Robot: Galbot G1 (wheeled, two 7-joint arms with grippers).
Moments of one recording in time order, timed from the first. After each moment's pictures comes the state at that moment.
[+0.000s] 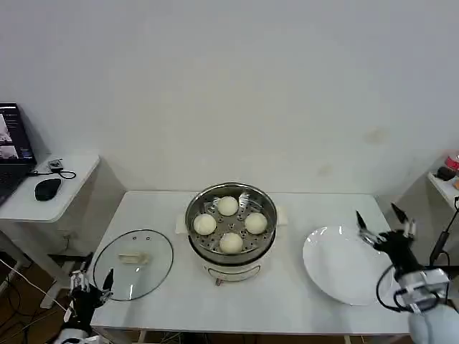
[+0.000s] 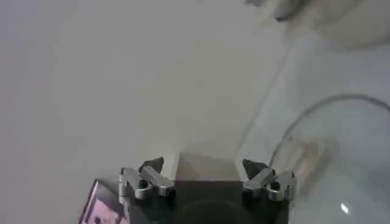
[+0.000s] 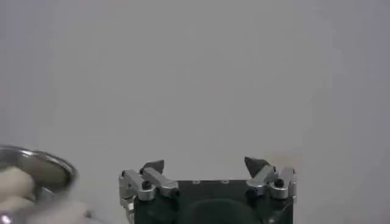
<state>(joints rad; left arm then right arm) 1.66 -1.20 -0.75 -1.86 0.92 -0.08 -0.16 -1.48 1.20 0.92 2.02 0.26 -0.02 -0.19</state>
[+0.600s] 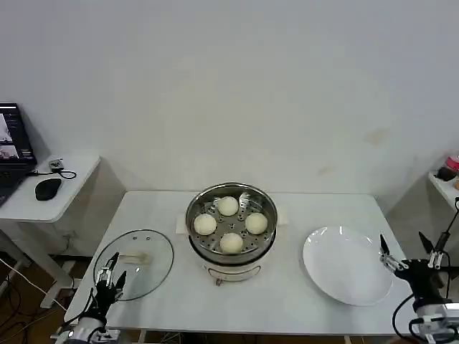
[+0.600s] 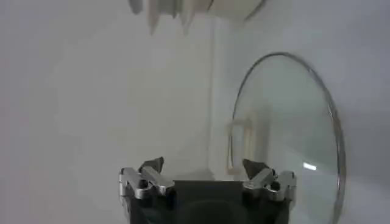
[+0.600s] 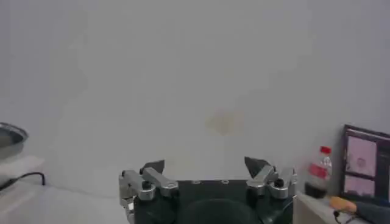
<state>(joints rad) 1.50 -1.15 -0.65 -1.67 1.15 -0.10 -0.15 -1.61 1.31 1.02 2.05 0.23 0.02 -0.18</state>
